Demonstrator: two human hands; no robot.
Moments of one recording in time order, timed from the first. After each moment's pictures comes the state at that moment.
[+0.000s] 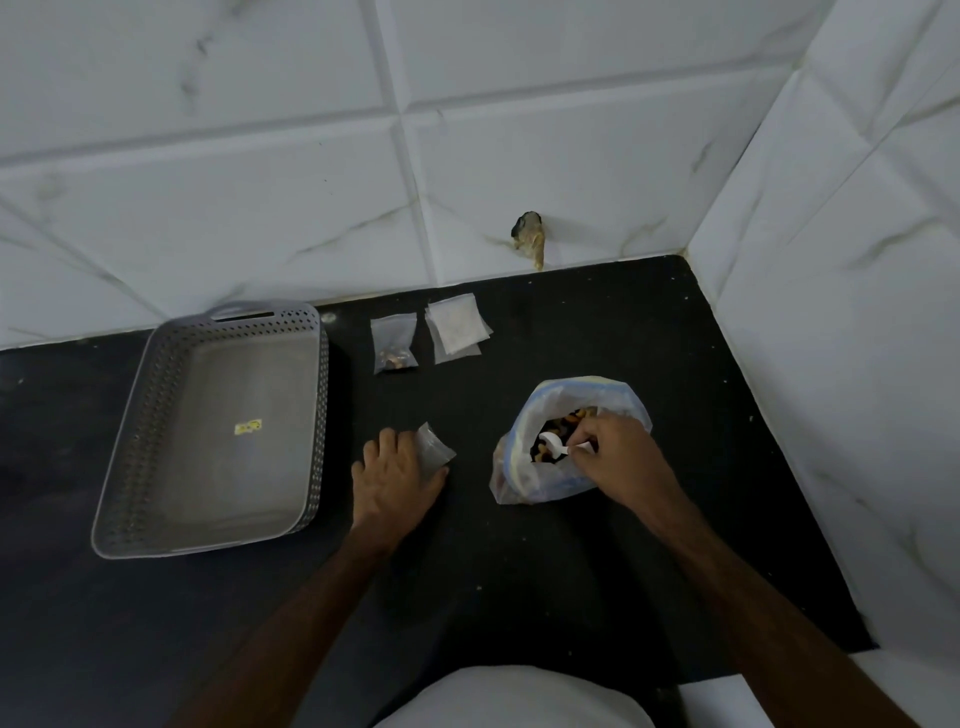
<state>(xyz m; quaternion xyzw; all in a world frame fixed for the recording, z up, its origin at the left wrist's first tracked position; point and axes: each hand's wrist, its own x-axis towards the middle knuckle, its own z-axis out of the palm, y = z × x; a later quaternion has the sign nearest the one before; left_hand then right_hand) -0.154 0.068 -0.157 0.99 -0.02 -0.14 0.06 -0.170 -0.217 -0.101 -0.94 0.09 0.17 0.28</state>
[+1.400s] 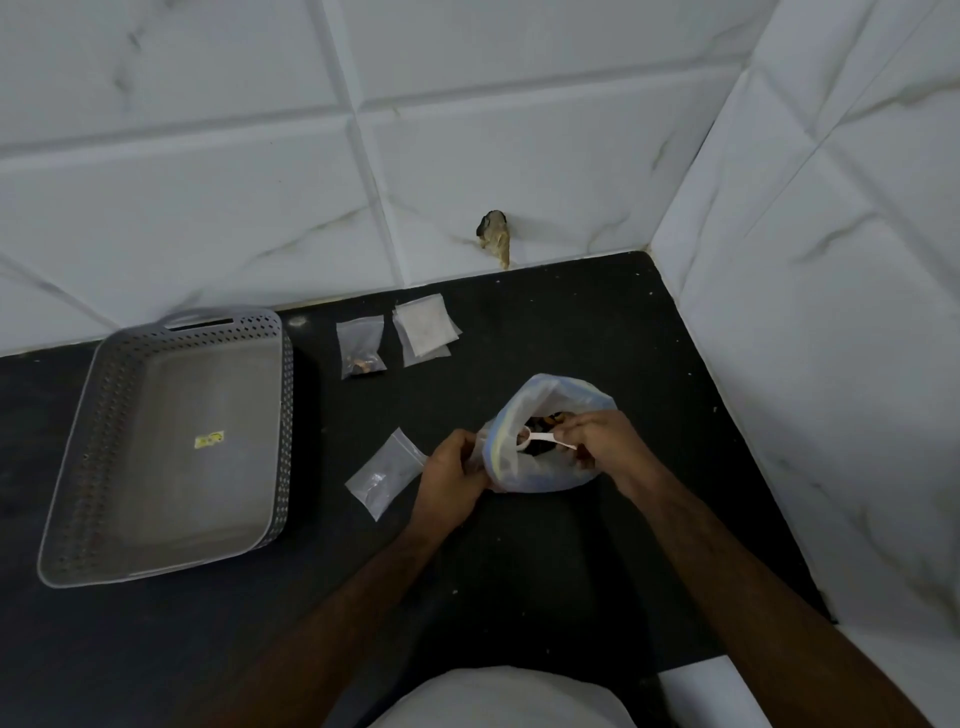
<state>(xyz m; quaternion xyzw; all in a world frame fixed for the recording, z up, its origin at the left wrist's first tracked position) -0.161 -0.016 -0.150 0.83 0.01 -0.24 0.51 -0.149 -0.234 -0.103 -0.77 0.34 0.32 0.44</state>
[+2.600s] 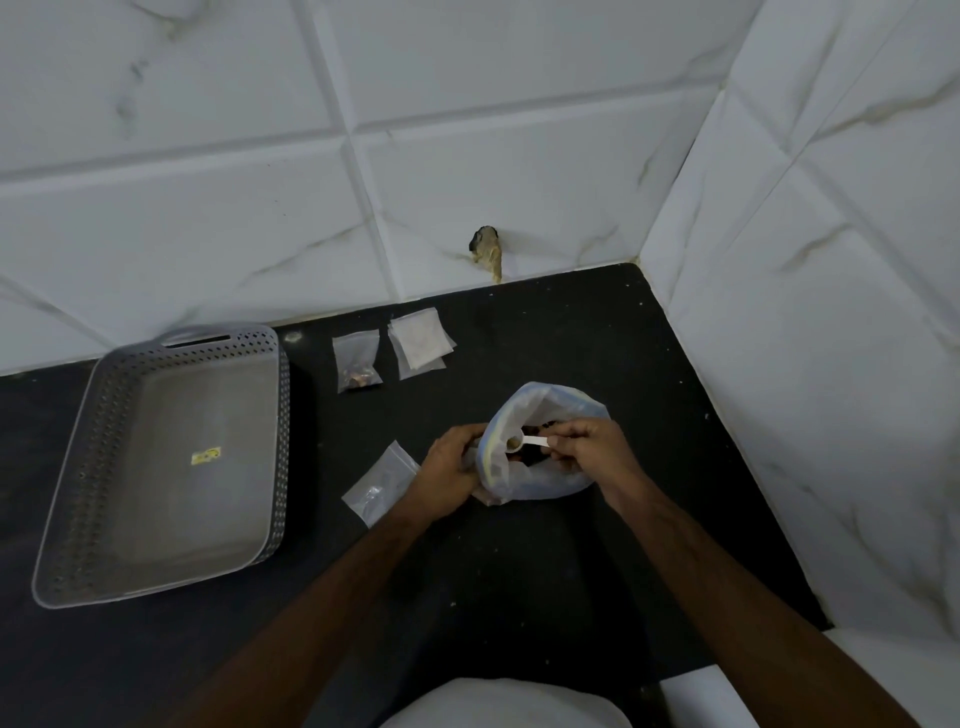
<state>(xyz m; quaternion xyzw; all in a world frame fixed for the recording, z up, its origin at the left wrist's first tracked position) -0.131 -0.014 -0.140 0.85 -0.11 -0.27 0.45 -0.166 -0.235 -0.116 -0.72 0.31 0.18 0.59</state>
